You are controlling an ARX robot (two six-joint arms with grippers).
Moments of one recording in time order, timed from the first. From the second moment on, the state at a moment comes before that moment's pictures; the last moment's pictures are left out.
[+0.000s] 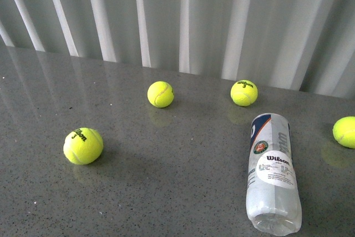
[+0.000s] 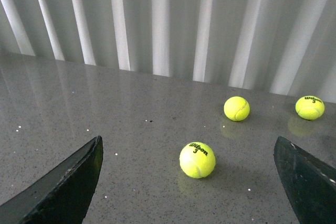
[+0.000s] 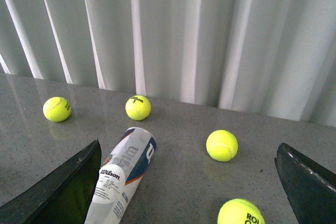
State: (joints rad) left arm 0.00 0.00 0.02 0.00 0.00 0.00; right arm 0.00 0.00 0.00 0.00 0.00 -0.01
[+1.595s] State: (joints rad) left arm 0.00 0.00 0.02 0.00 0.00 0.00; right arm -0.05 1.41 0.88 -0.06 -0.04 0.14
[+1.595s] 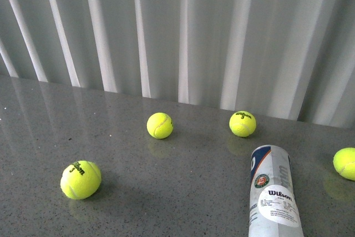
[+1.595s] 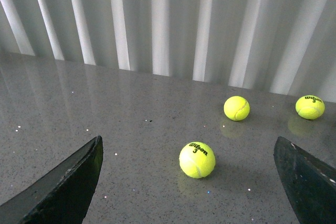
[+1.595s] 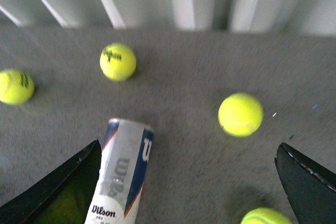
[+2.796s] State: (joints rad) left arm 0.00 0.00 0.02 0.00 0.00 0.00; right arm 0.17 2.05 1.02 0.00 -0.13 0.34
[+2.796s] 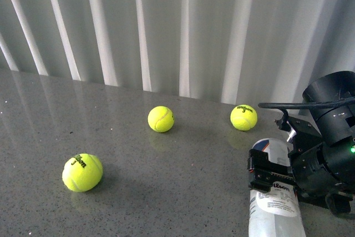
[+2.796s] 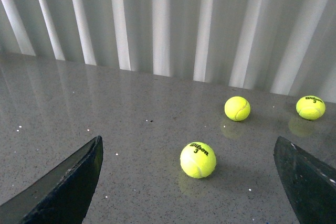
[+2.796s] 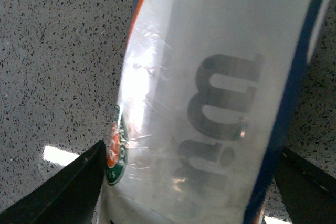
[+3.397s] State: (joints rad) left arm 0.00 0.00 0.02 0.00 0.00 0.00; right arm 0.17 2.05 1.00 0.06 -0.09 0.32
